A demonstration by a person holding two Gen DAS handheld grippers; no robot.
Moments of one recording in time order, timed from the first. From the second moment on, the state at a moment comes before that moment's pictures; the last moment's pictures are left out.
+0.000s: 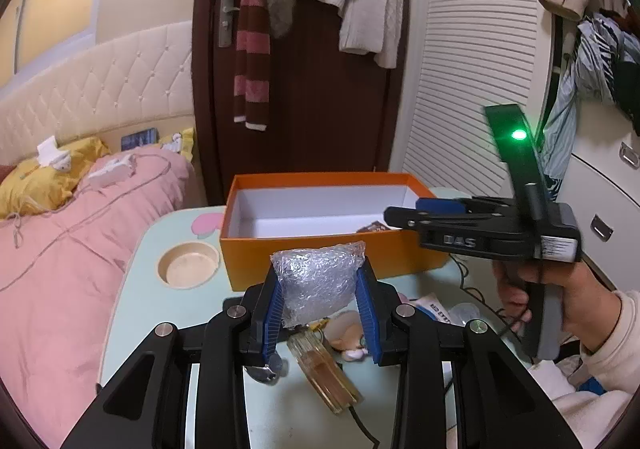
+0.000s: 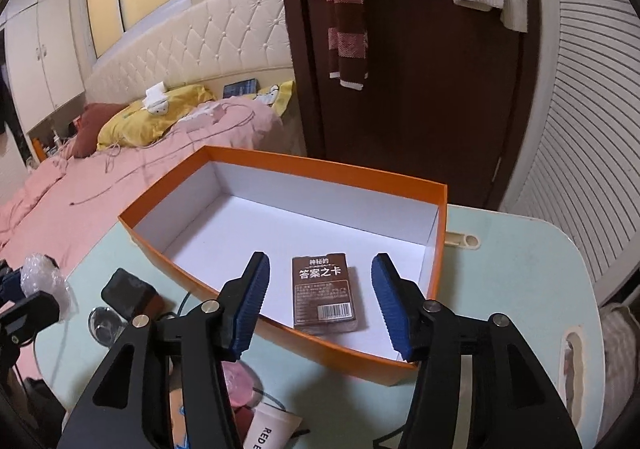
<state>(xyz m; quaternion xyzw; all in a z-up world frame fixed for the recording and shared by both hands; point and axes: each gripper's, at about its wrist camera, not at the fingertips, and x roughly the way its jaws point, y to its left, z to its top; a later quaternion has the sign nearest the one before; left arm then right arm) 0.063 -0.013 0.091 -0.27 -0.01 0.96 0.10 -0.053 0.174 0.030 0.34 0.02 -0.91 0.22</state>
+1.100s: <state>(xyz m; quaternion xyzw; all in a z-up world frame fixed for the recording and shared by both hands) -0.050 -0.005 0.092 -0.33 -0.04 0.94 0.10 0.013 0.263 0.039 0.32 -0.16 -0.90 0.25</state>
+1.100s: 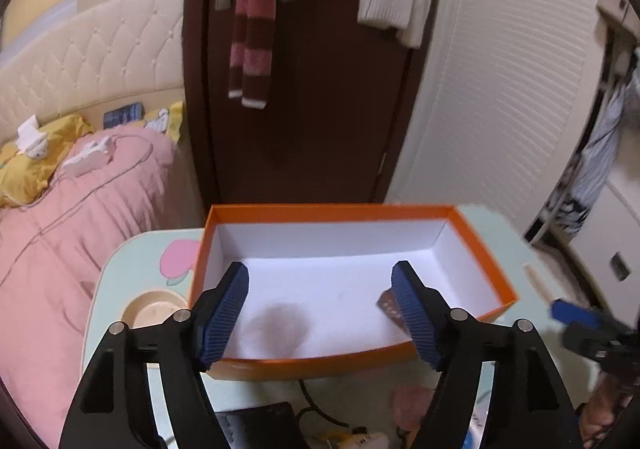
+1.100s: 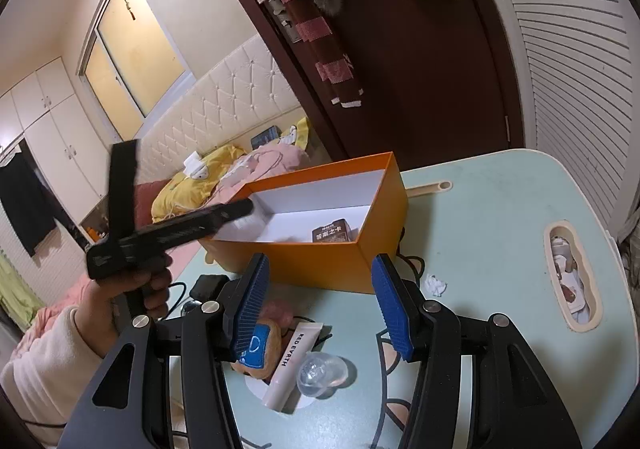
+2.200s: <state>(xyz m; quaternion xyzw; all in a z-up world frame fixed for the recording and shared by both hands) 0.070 -0.003 0.020 -0.38 0.01 0.92 0.11 0.037 0.212 -0.010 0.42 0.05 -0.87 0.25</state>
